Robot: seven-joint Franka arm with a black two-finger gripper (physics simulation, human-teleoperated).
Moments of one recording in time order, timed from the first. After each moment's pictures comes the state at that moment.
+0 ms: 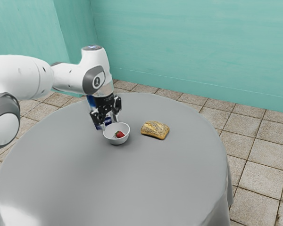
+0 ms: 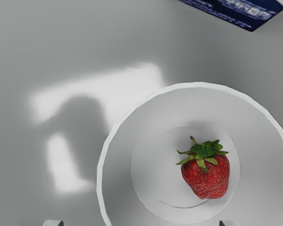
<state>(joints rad) -0.18 0.50 0.25 -1.62 -0.13 2.12 -1.22</state>
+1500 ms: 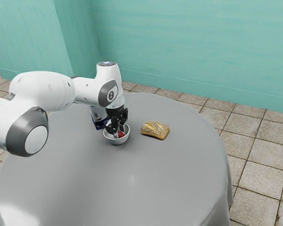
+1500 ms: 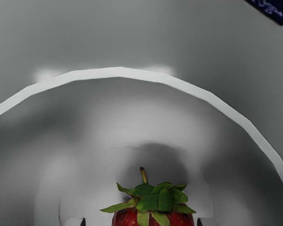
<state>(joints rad) -0.17 0.74 0.25 -1.42 -0.18 2.14 -1.44</state>
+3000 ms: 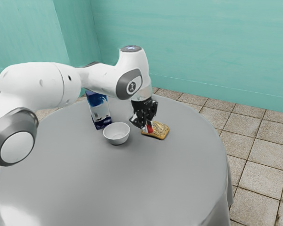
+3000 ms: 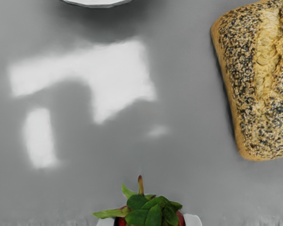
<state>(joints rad) -0.42 0.56 0.25 -1.51 -0.17 2.11 -1.46</state>
